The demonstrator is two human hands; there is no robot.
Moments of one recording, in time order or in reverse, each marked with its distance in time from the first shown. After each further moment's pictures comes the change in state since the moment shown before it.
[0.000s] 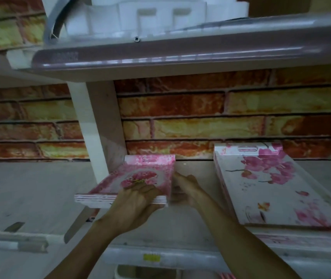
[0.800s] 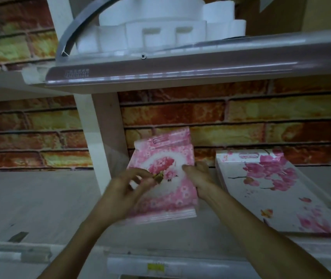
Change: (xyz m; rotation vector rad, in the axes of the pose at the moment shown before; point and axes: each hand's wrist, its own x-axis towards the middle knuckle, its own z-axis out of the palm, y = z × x) left_hand 0.010 -0.007 -0.056 -0.571 0.156 -0.427; right_hand -0.052 -0.057 -0.014 0.018 0.141 -0.348
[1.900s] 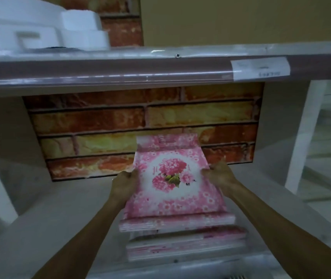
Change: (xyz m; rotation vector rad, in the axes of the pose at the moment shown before) left_hand 0.110 0.114 0.251 -0.139 0.005 -0.505; right_hand 0.019 0.013 -0.342 -0.457 0.269 -0.037
